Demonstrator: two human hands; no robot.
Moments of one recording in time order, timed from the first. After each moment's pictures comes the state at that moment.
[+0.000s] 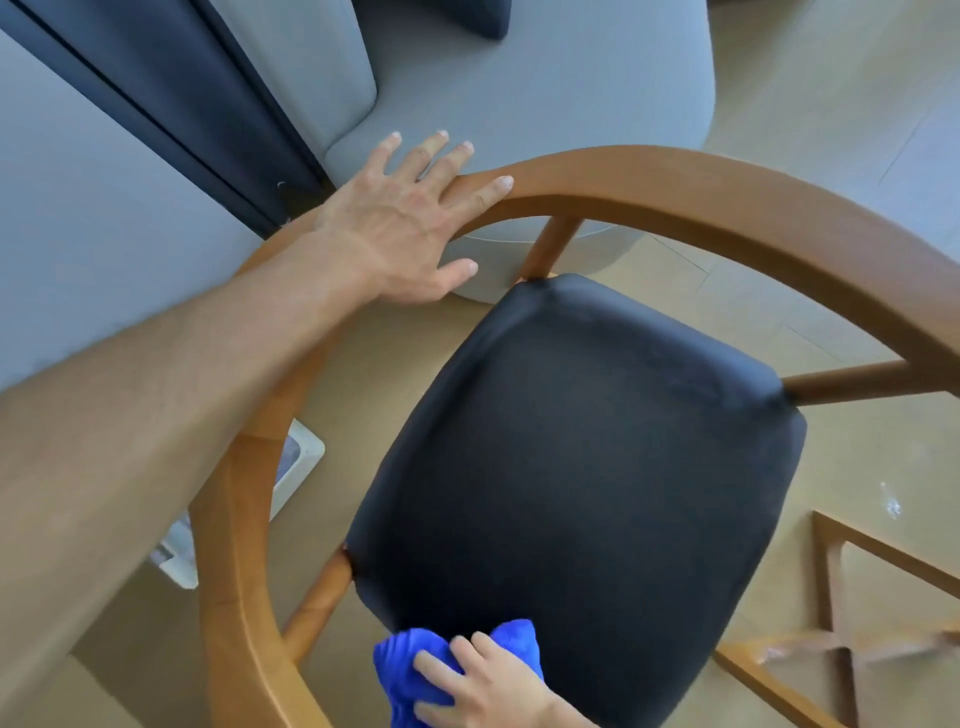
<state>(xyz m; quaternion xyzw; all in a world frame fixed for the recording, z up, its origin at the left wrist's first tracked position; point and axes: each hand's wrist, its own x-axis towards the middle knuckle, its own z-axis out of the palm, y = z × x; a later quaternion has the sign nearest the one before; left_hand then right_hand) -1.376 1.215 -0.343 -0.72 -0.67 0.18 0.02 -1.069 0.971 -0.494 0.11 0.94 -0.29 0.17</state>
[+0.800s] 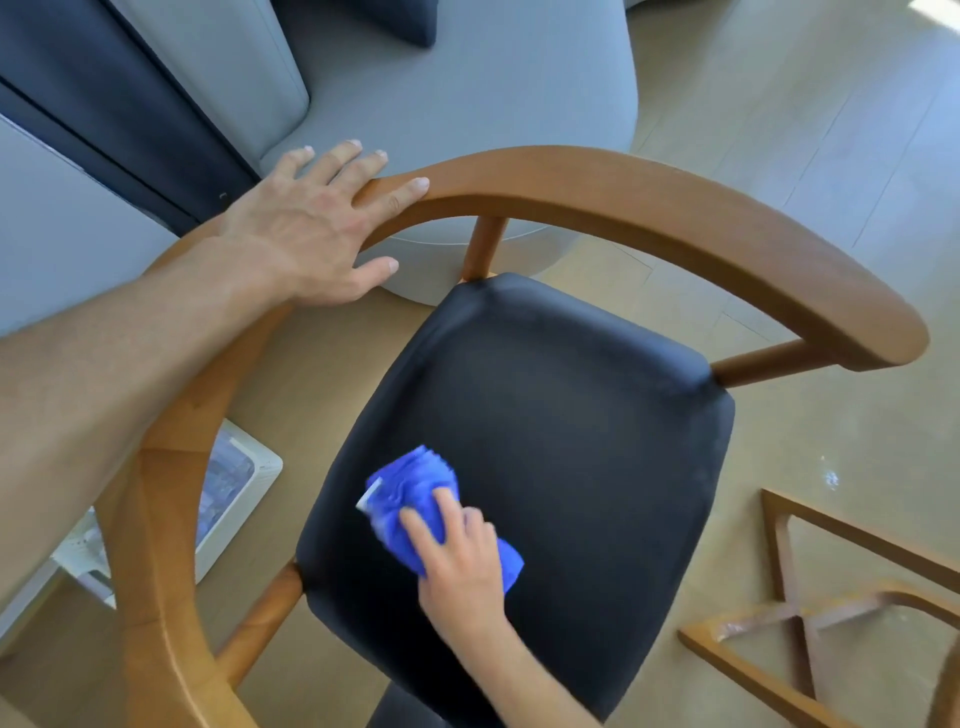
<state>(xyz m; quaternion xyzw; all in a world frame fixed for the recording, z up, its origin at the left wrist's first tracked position) -1.372 1.217 -0.343 -0.71 -0.67 0.20 0.02 -1.096 1.035 -0.498 0.40 0.88 -0.25 -0.06</state>
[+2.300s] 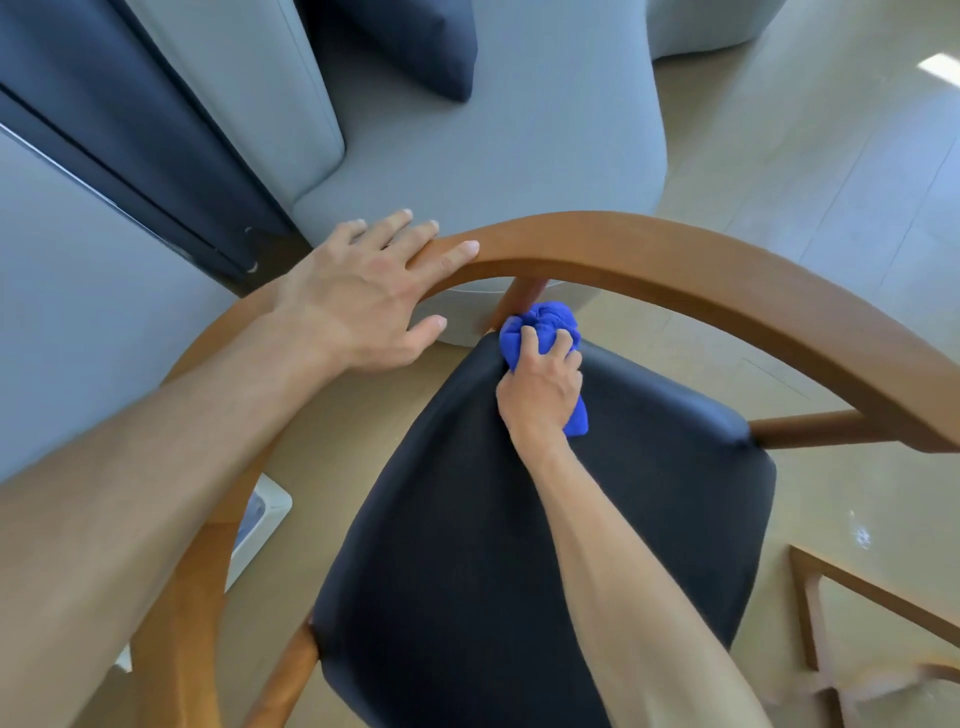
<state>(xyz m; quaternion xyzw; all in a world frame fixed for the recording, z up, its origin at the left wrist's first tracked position) -1.366 1.221 -0.343 -0.71 -0.69 0.15 -0.01 -1.195 1.258 -0.497 0.62 0.77 -0.15 0.00</state>
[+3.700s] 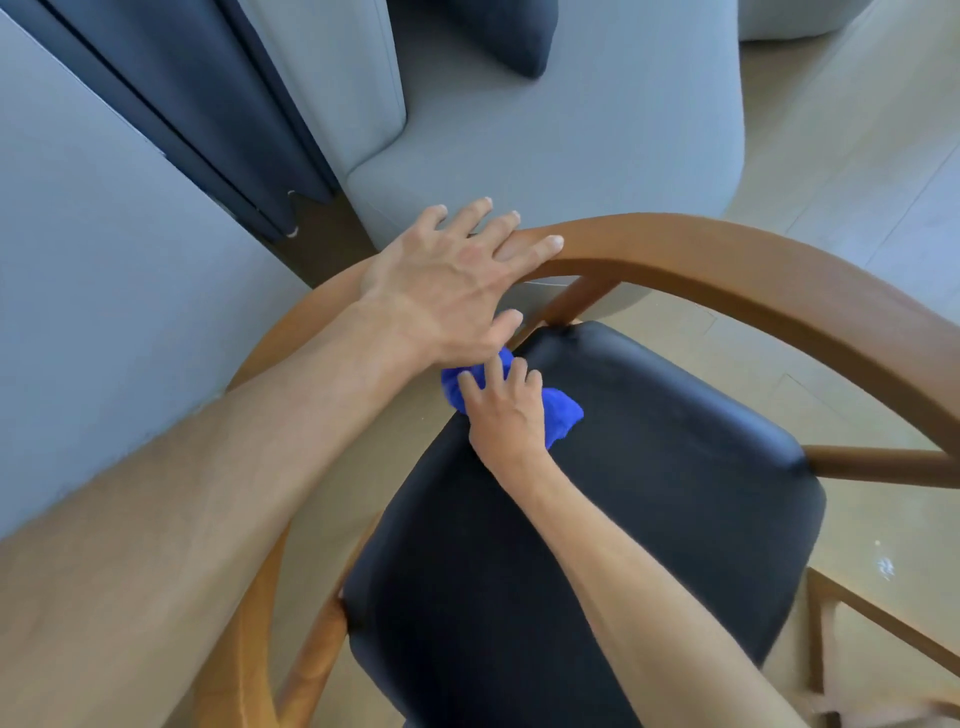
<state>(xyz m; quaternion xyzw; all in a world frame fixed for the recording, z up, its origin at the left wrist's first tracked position) -1.368 1.218 -0.348 -0.71 -0.70 0.10 -0.03 -1.241 1.197 -0.489 0.33 0.94 0.00 0.11</state>
